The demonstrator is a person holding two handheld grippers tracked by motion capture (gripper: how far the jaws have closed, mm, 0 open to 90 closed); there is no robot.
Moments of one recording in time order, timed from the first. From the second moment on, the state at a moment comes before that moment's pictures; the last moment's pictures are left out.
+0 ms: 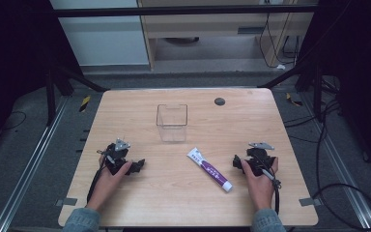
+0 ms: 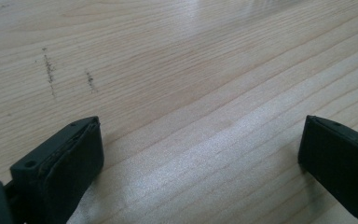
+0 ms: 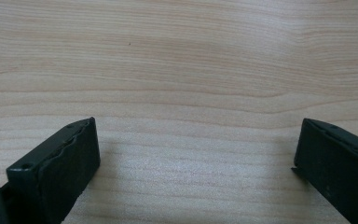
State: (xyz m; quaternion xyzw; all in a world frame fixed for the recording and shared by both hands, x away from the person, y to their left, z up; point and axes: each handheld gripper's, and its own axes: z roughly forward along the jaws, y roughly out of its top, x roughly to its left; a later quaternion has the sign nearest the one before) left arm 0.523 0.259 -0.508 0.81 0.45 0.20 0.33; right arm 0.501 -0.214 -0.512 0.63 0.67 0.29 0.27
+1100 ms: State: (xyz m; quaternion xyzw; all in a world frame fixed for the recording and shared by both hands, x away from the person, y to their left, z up) left arm 0.522 0.258 -0.508 0.81 0.45 0.20 0.33; right arm 0.455 -0.162 -0.441 0.47 0.80 0.31 0.20
